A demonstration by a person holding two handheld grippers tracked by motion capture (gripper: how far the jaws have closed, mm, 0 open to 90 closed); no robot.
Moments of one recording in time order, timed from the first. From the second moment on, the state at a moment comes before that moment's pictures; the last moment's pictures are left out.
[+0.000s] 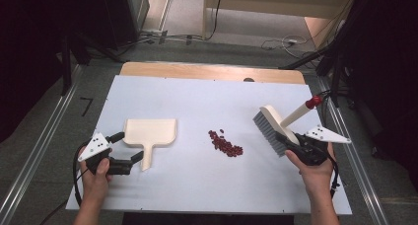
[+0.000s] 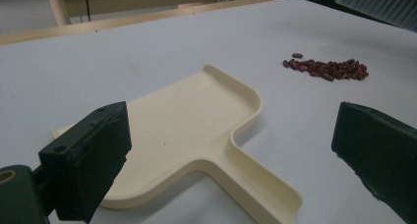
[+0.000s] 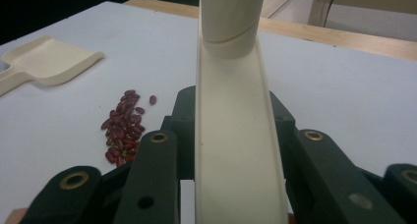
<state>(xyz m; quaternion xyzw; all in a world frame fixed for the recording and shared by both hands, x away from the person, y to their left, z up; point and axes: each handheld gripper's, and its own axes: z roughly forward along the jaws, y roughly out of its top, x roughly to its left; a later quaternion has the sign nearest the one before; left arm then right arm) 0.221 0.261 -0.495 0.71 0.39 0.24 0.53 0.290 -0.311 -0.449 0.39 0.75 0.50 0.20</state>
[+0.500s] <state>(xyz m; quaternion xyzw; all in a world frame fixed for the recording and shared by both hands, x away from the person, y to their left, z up) 0.214 0.244 -0.469 0.71 0.40 0.24 0.52 0.278 -0.345 -0.457 0.43 0.72 0.50 0.22</state>
